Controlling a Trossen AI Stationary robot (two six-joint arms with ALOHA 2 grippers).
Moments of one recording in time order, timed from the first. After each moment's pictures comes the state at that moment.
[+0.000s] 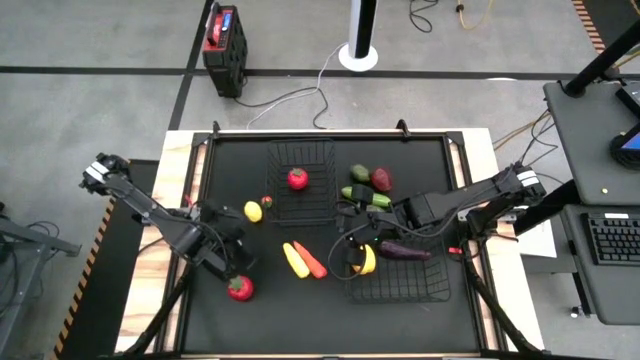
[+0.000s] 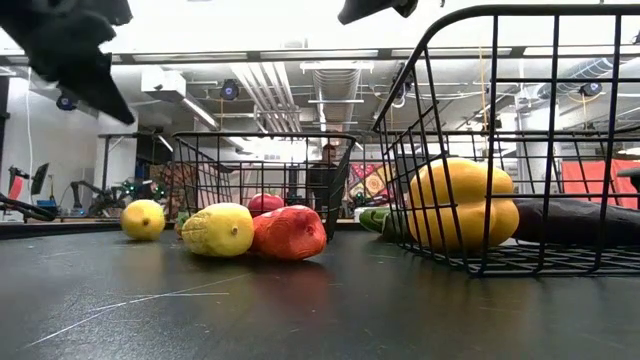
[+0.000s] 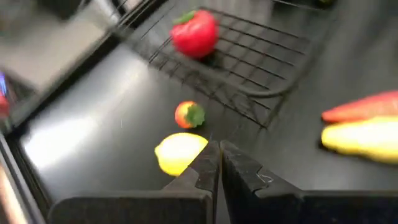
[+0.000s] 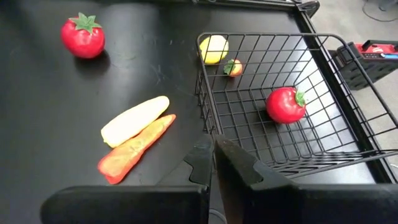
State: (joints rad) left arm -0.62 1.22 0.84 -1.15 -0.84 -1.22; right arm 0.27 1.62 1.49 -0.65 0.41 0.16
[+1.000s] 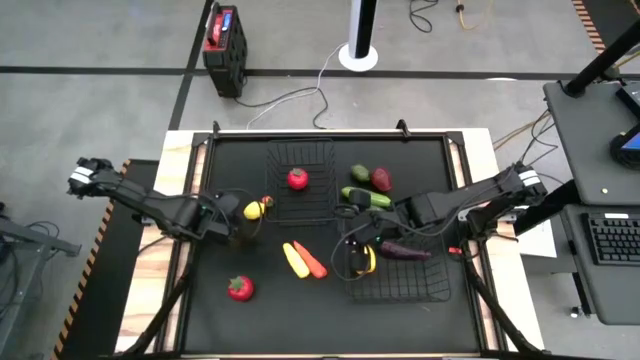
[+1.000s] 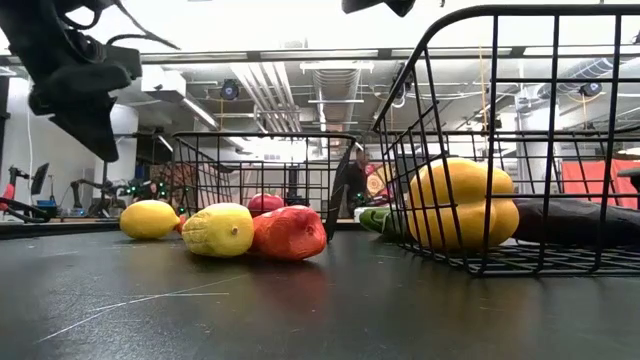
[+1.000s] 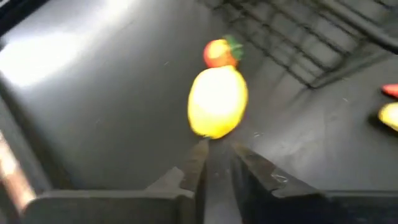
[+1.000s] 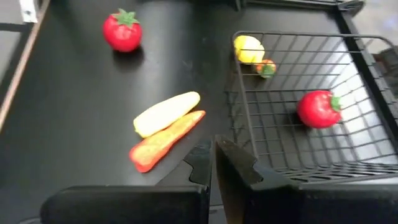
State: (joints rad) left arm -0.34 1.03 0.69 -1.06 -0.56 -1.12; right arm 0.27 1.61 1.49 -0.65 0.28 0.13
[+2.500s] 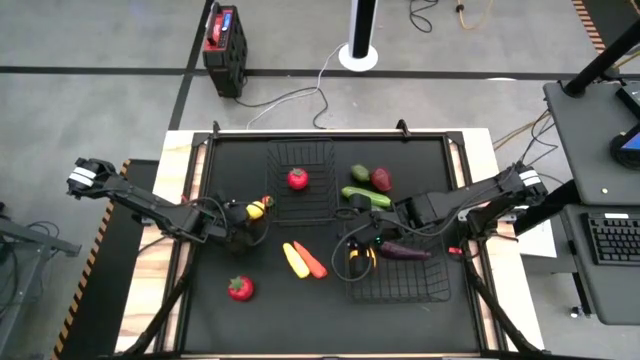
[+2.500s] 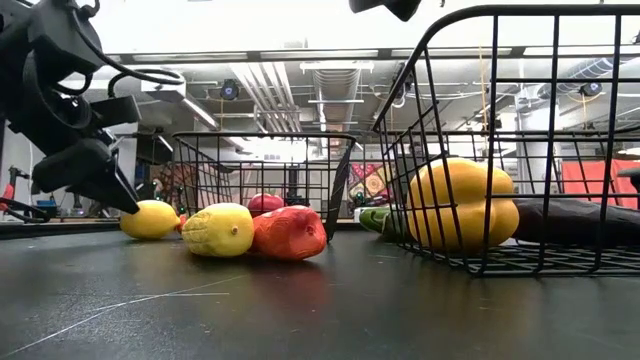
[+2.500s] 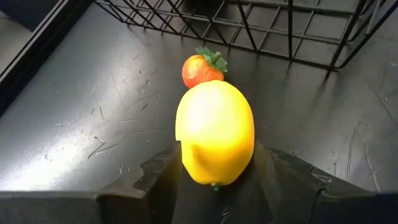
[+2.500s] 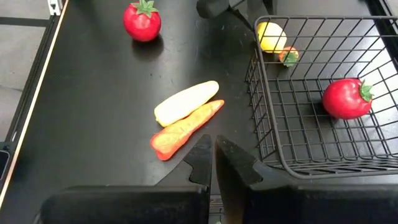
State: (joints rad) left arm -0.33 1.01 0.34 -0.52 -0.72 -0.64; right arm 0.27 1.61 1.48 -0.68 0.20 0.17
